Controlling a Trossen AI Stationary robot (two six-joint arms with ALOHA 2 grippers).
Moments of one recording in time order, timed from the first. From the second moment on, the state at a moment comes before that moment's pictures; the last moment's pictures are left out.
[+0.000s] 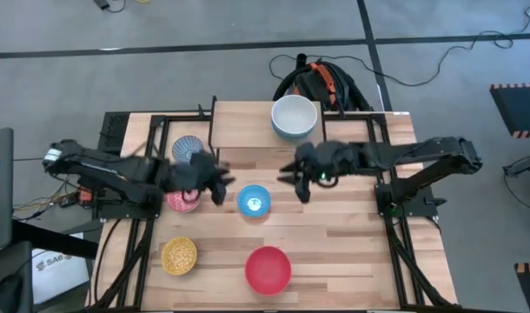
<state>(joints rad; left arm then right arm) -0.22 1.10 0.97 -0.39 -0.53 -0.72 0.07 1.33 1.21 -0.33 0.10 0.41</state>
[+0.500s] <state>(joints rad) -0.55 1.48 1.00 -0.14 -0.65 -1.04 0.38 1.60 1.20 -0.39 0.10 0.54</state>
